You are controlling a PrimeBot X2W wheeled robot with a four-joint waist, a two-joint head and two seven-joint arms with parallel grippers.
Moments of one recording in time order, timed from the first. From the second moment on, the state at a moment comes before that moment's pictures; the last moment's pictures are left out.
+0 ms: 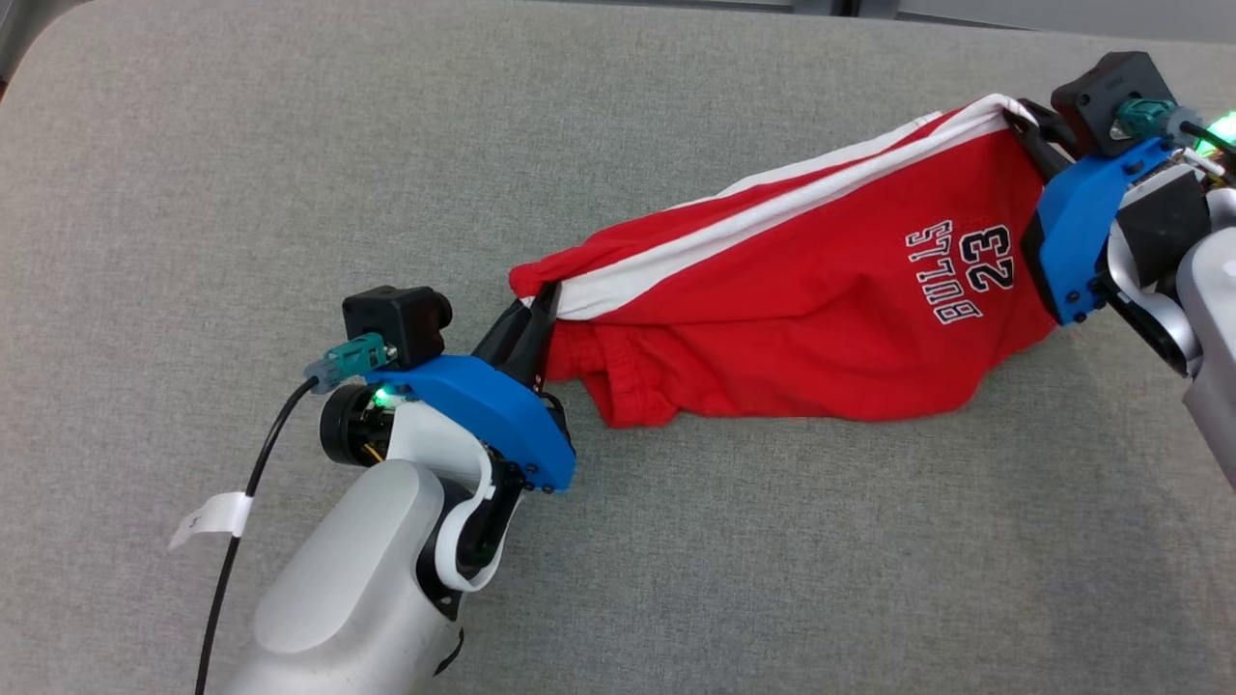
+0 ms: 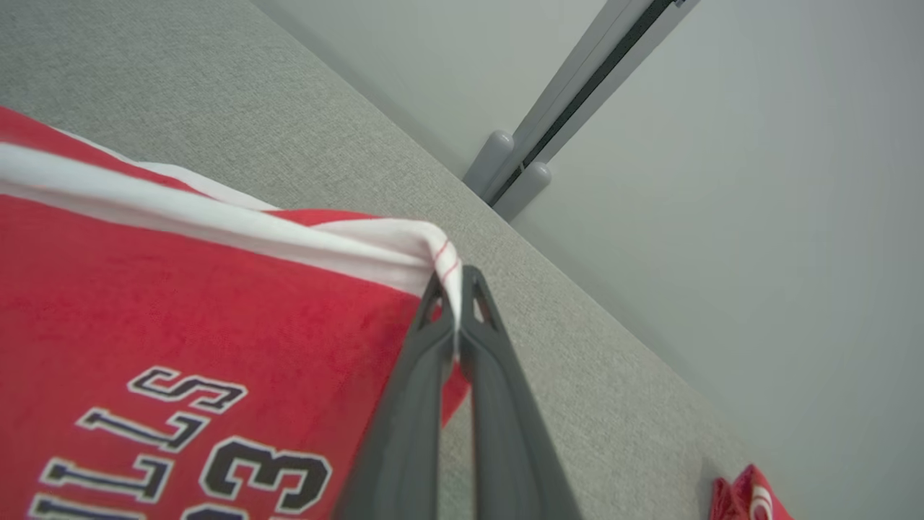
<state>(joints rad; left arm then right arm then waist) -0.53 0.17 -0.59 0.34 -0.79 0.06 0.05 -0.91 -0.54 0.54 0.51 0.25 0.13 0.26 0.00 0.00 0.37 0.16</state>
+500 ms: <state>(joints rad) -0.57 0.13 -0.58 0.42 -0.80 0.09 0.02 -1.02 -0.44 0.53 0.78 0.26 0.13 0.06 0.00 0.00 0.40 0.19</state>
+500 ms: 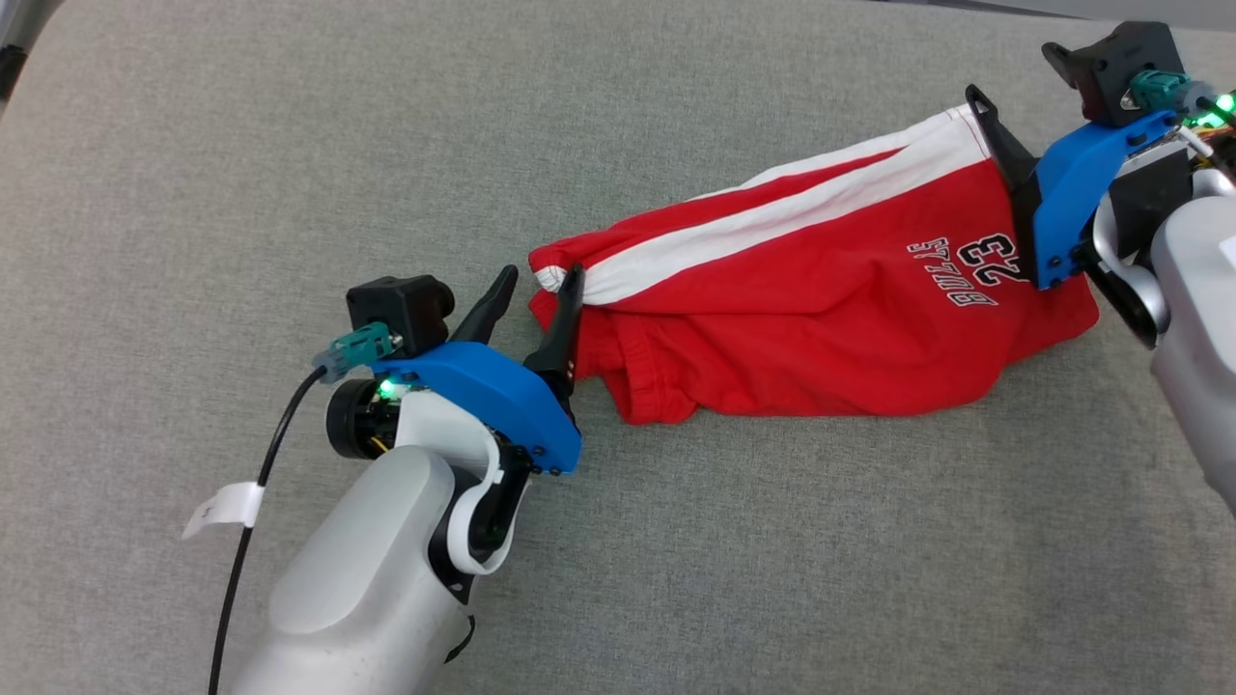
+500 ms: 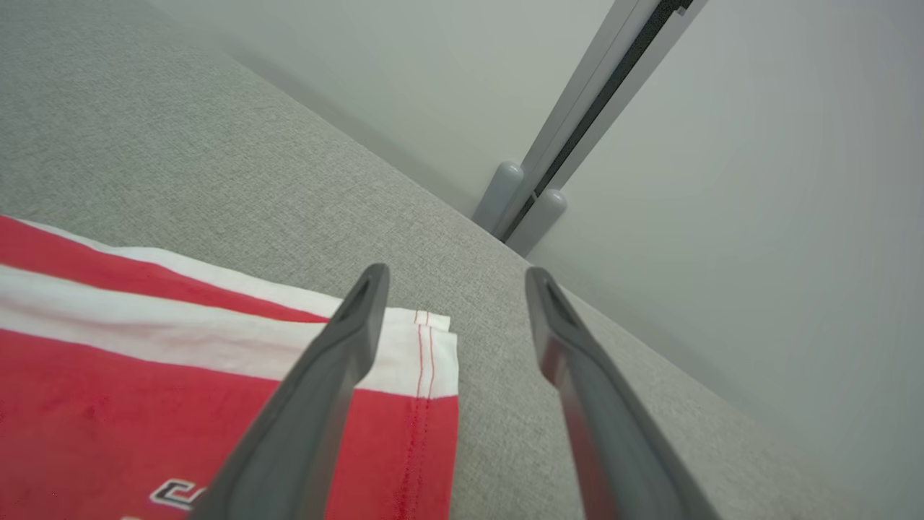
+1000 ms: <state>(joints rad) -0.44 0.23 -0.50 0.40 -0.73 0.04 -0.25 -0.91 -0.36 0.43 0.86 0.48 0.13 0.07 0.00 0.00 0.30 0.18</state>
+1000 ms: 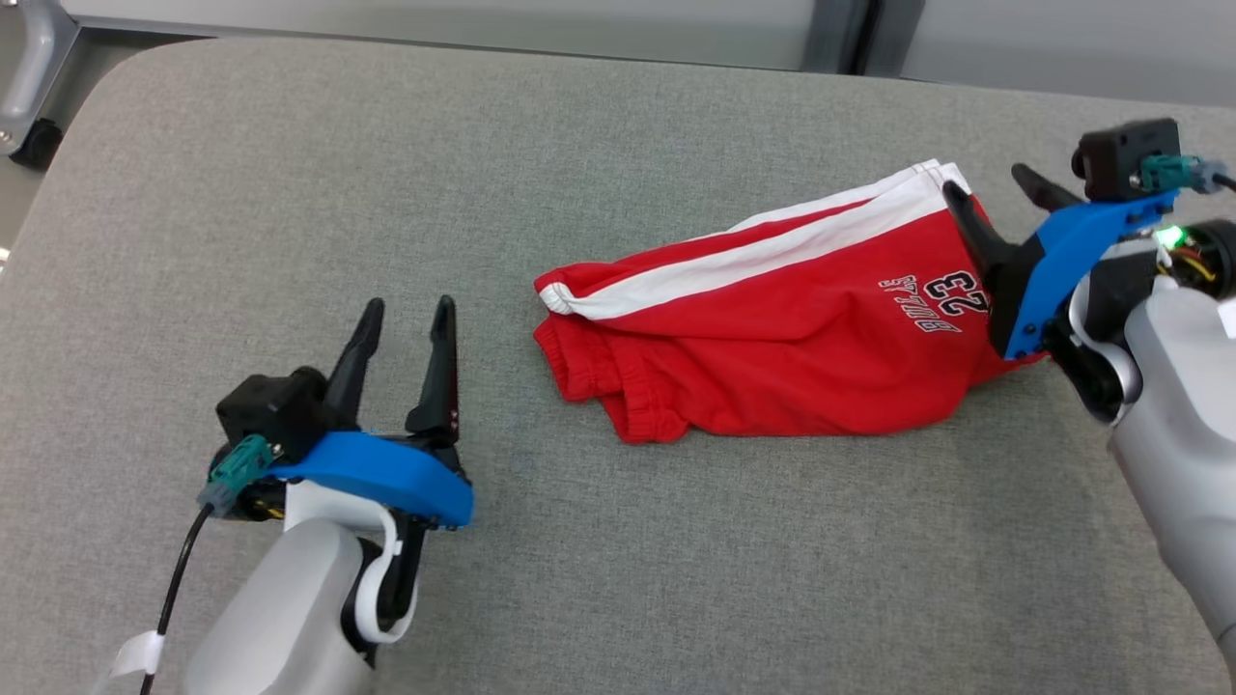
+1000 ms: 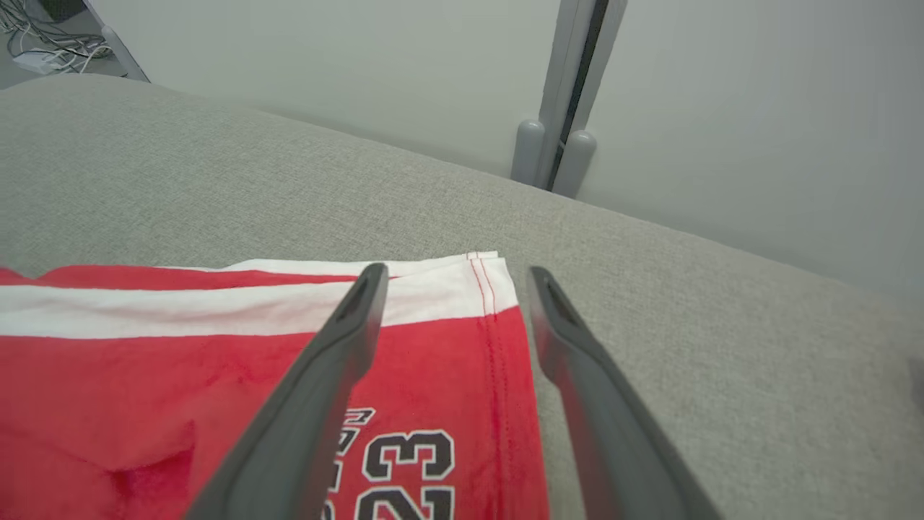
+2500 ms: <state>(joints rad) -0.27 0.09 -0.13 0.31 -0.29 -0.13 -0.26 -0.86 -0.28 0.21 1.17 0.42 0.13 -0.12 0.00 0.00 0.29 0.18</state>
